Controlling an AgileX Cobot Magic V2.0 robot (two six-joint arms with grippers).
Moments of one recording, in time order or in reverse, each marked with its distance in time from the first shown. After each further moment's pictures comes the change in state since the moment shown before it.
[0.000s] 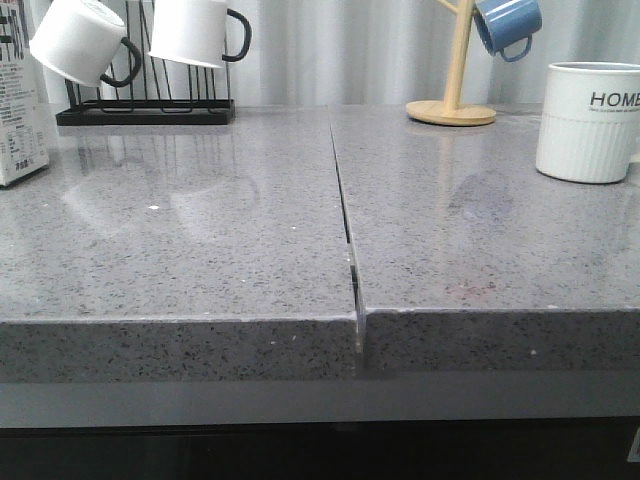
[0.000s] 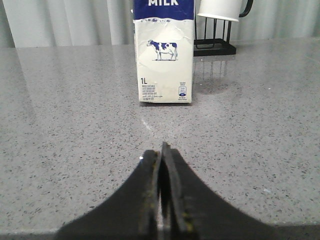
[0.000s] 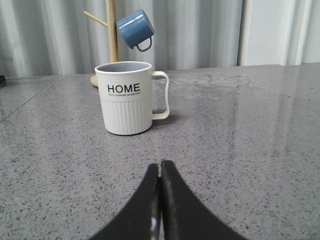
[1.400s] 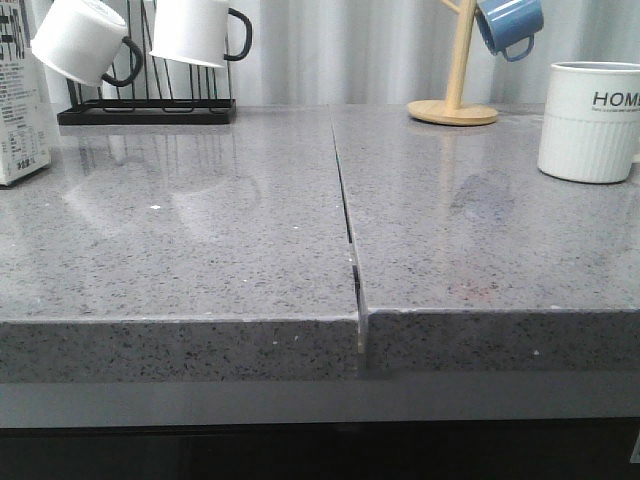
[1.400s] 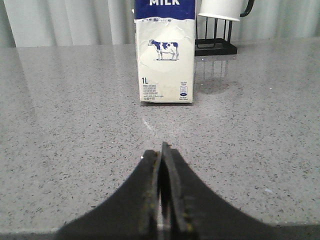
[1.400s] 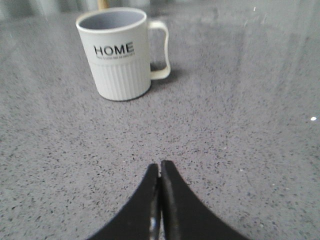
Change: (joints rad) left arm 0.000 0.000 0.000 0.000 0.000 0.000; right arm 0.000 0.541 -0.248 0.042 0.039 0.000
